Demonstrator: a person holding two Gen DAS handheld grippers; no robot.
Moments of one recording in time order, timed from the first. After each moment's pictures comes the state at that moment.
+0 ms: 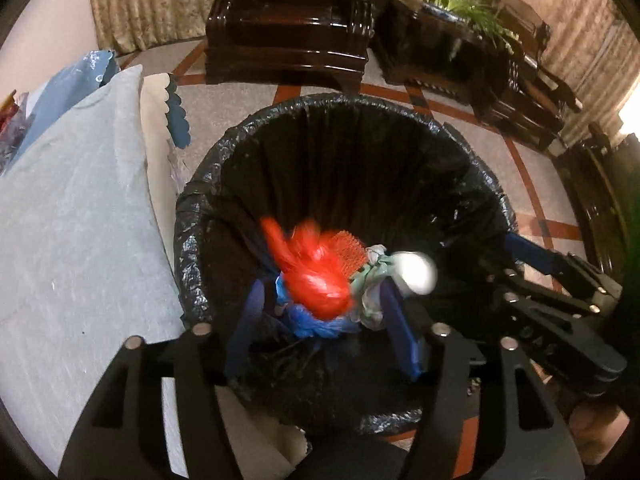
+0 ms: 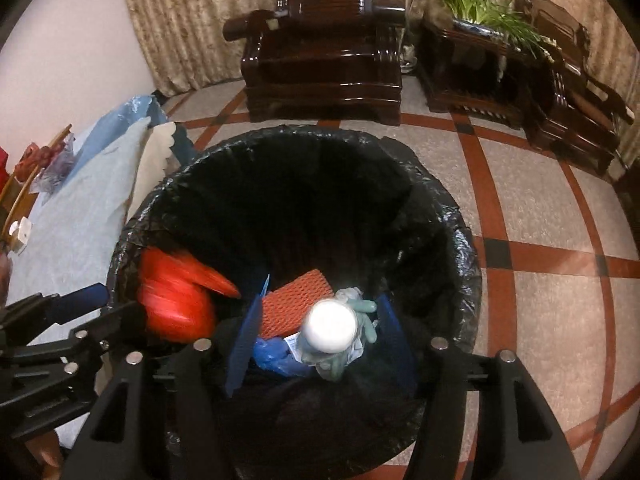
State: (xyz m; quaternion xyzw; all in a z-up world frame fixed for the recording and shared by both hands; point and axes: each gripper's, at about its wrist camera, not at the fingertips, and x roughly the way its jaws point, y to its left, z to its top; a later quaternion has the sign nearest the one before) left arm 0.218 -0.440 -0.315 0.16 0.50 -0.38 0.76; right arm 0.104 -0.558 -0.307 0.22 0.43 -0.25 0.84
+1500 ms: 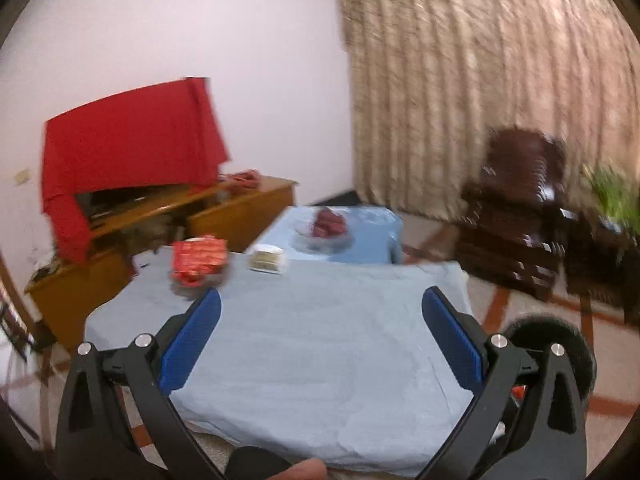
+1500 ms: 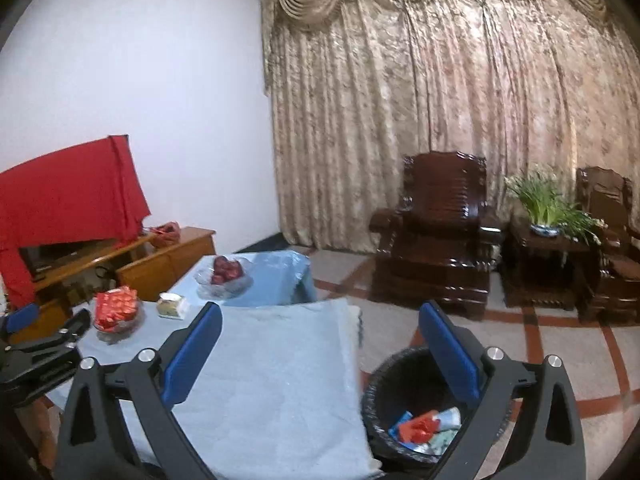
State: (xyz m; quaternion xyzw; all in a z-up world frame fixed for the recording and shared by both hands) left arm 0.063 -0.056 0.007 0.03 0.18 0.00 0.98; right arm 0.009 -0.271 0.003 0.08 0.13 -0.13 0.98
